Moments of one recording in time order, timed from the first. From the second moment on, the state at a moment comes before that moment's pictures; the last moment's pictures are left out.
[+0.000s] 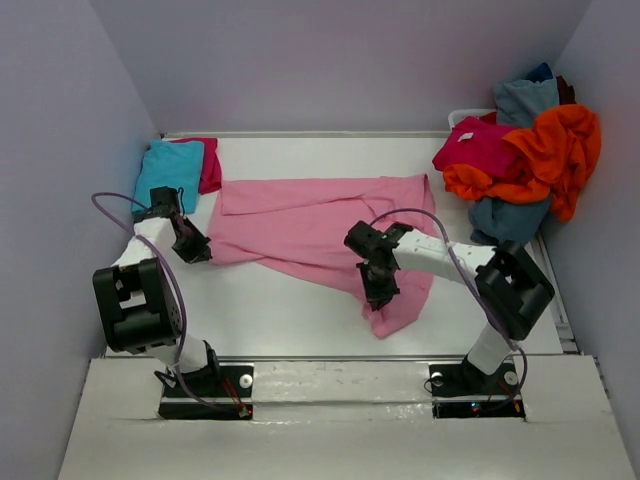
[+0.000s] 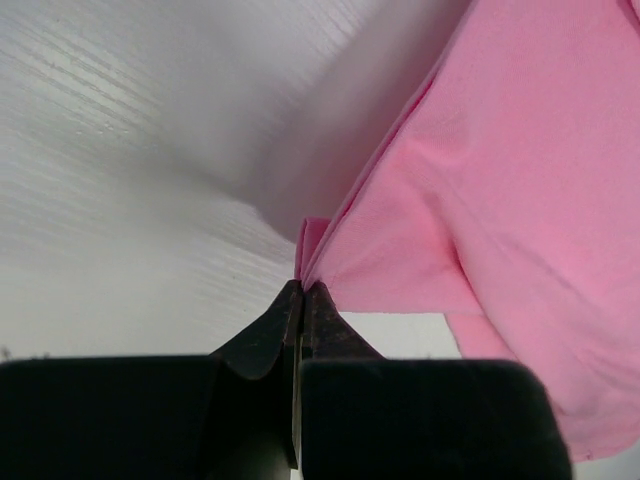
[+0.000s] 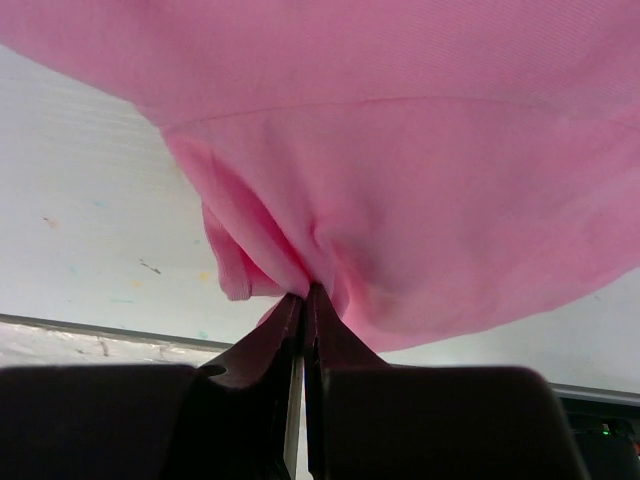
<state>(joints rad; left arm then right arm) 0.22 1.53 0.97 -0.63 0.12 -0.54 0.81 1.71 1.13 -0.91 -0.02 0.67</state>
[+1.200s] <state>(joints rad) 0.22 1.43 0.93 -0.72 0.07 -0.52 0.78 1.53 0.94 -0.92 -0.08 0.67</state>
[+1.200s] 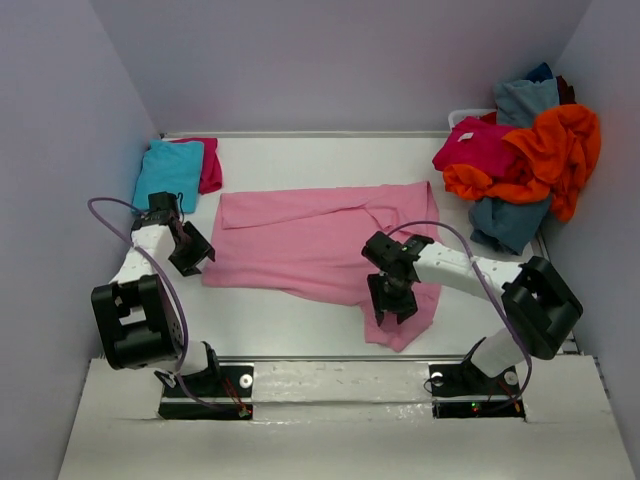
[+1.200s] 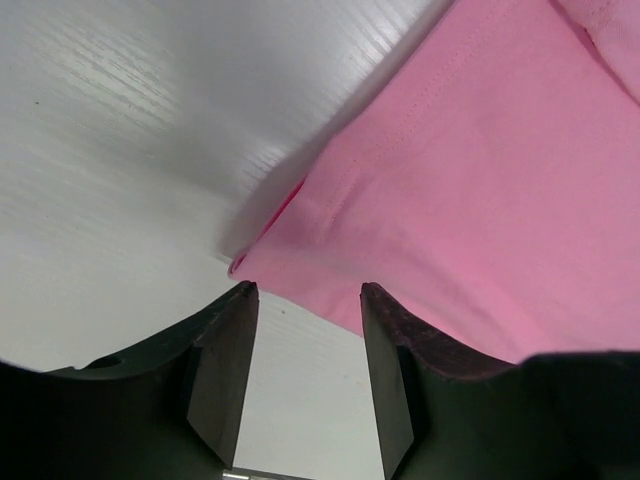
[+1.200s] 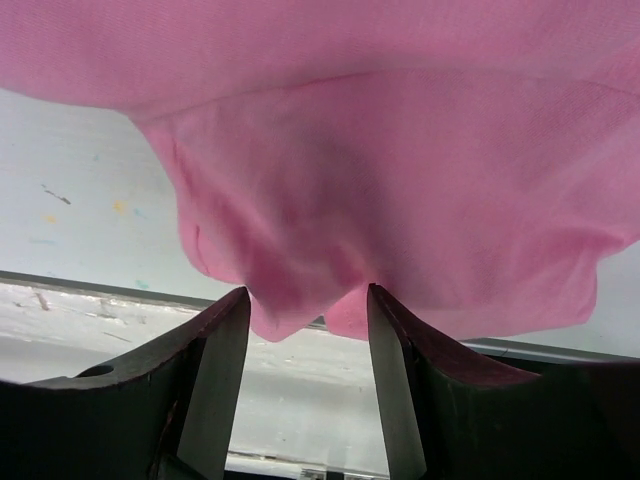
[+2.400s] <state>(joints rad) 0.05 1.91 1.40 -0.67 0.17 -0.52 0.52 1.89 1.49 -0.94 -0.05 0.65</state>
